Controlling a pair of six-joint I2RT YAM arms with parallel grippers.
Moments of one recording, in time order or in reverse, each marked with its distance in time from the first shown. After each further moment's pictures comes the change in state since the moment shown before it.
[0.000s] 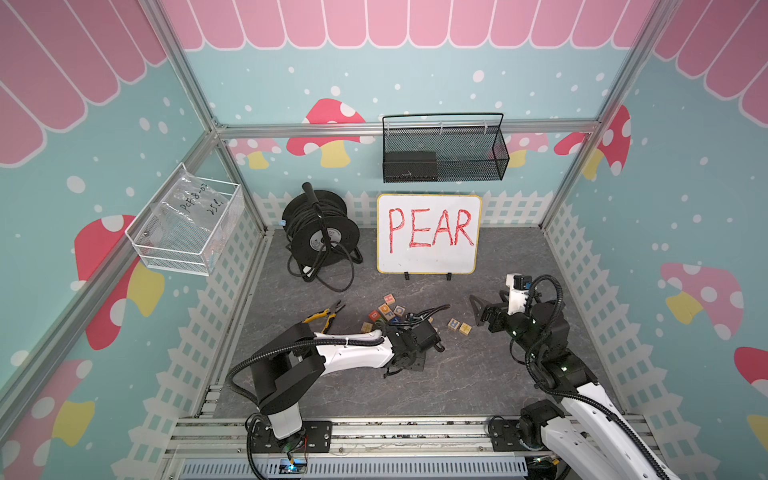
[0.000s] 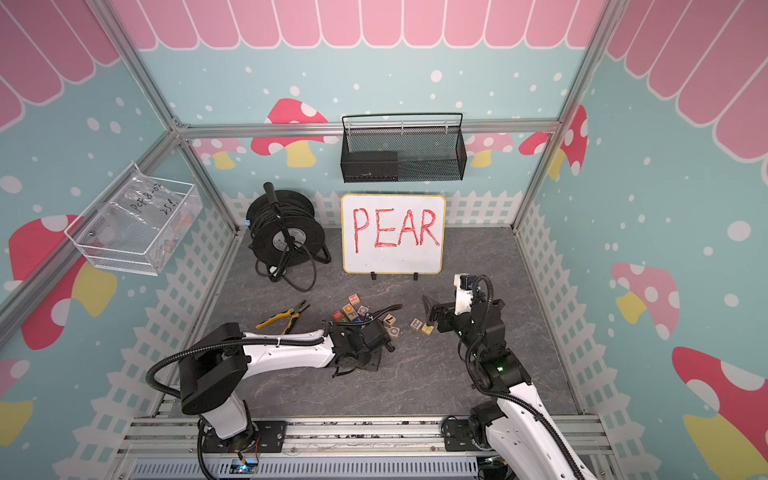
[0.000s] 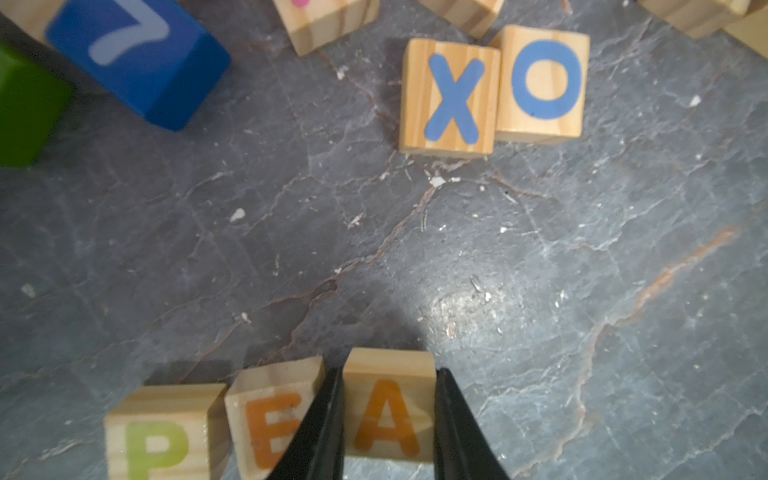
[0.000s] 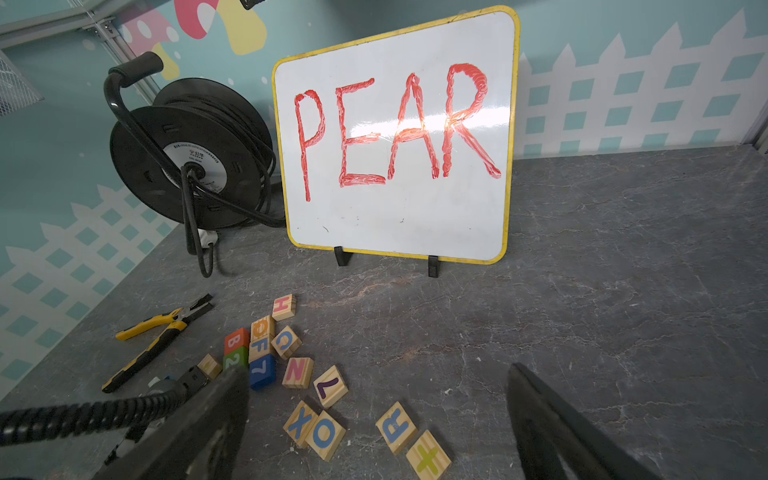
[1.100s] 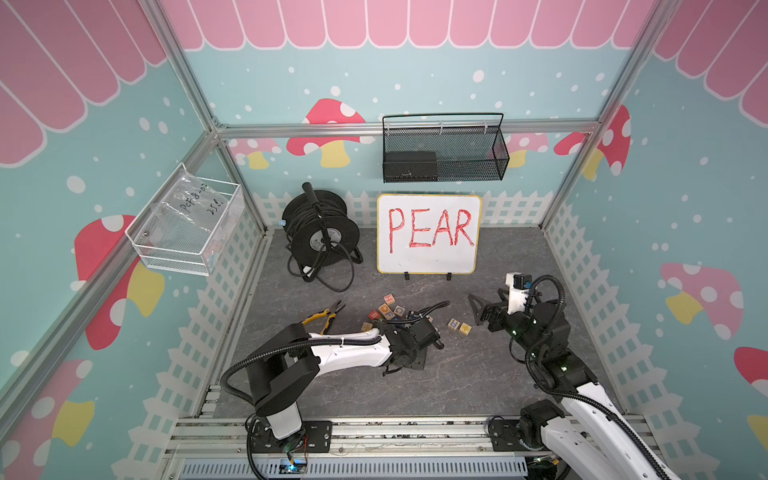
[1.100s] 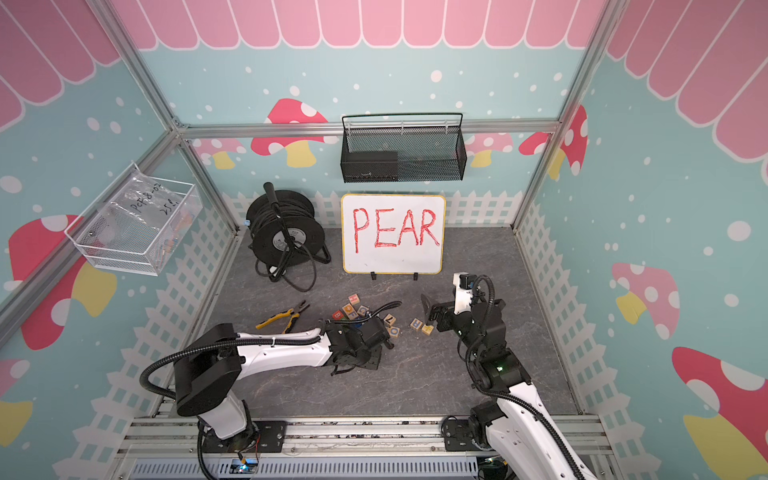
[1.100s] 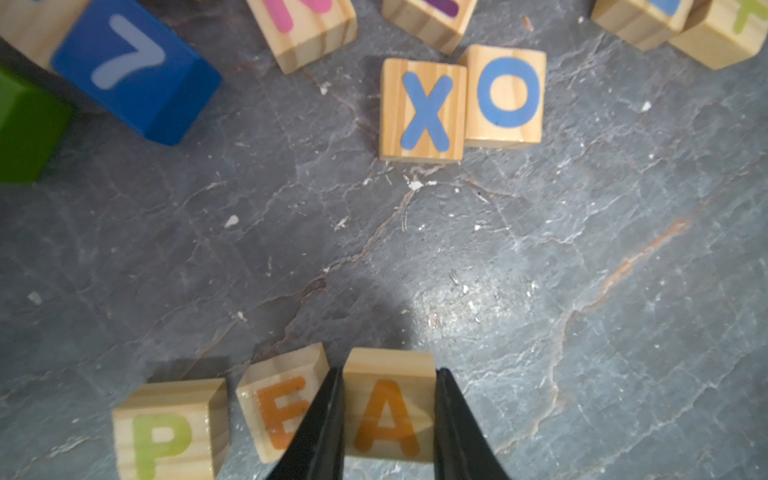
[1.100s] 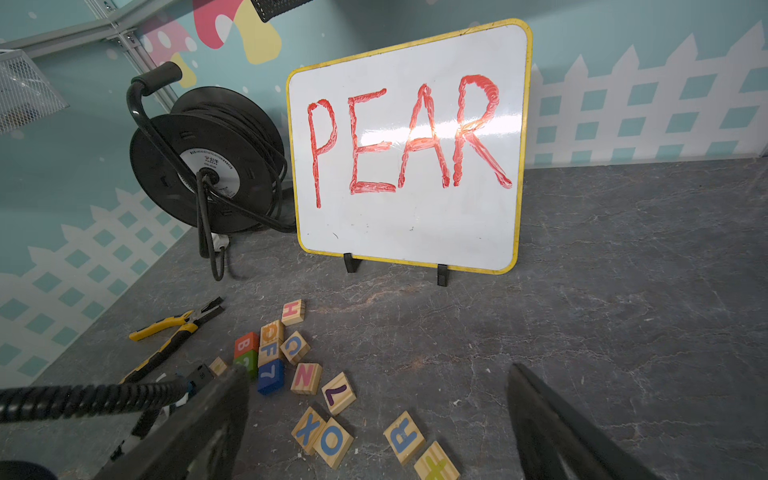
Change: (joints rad) left arm 0.008 -0.029 0.003 -0.003 0.025 0.022; right arm 0.000 0.002 0.000 0.025 -0.026 -0.002
